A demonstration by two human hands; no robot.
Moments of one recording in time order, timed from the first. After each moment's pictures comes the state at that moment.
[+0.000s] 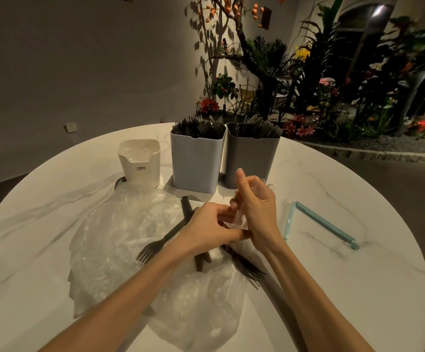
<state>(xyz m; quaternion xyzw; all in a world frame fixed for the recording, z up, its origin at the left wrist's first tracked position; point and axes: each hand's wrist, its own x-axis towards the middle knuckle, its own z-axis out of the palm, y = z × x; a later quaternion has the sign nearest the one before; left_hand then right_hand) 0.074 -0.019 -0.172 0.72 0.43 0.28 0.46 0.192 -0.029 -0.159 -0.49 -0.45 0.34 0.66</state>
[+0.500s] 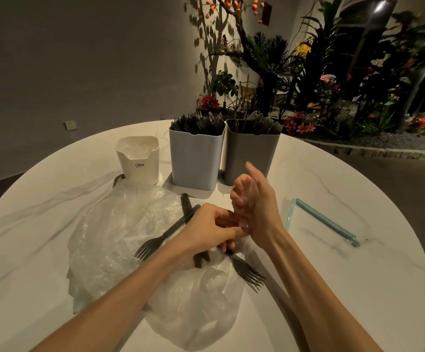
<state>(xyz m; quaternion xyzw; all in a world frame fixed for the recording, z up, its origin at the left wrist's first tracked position) 0.075 -0.015 -0.186 0.71 0.42 0.27 0.49 0.200 -0.032 -0.149 -0.46 -0.42 0.51 0.60</state>
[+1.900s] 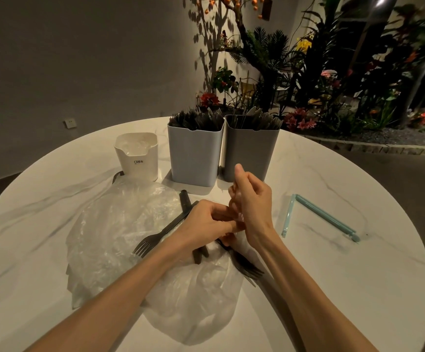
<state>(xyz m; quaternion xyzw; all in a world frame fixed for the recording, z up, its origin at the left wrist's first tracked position) 0.076 -0.021 -0.181 0.68 0.47 0.28 0.49 0.183 -0.029 -0.165 -0.51 -0.43 0.33 0.67</state>
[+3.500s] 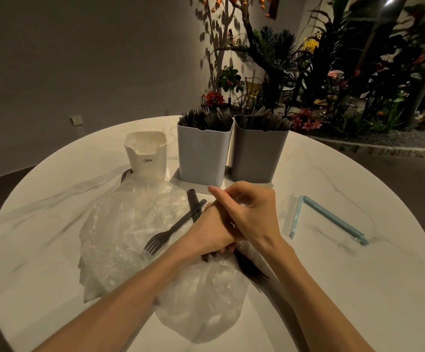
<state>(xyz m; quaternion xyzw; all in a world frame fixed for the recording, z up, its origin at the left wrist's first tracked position) 0.072 -0.023 -0.181 0.76 0.46 0.26 0.37 0.182 -0.038 -0.172 -0.50 -0.65 0.10 0.57</state>
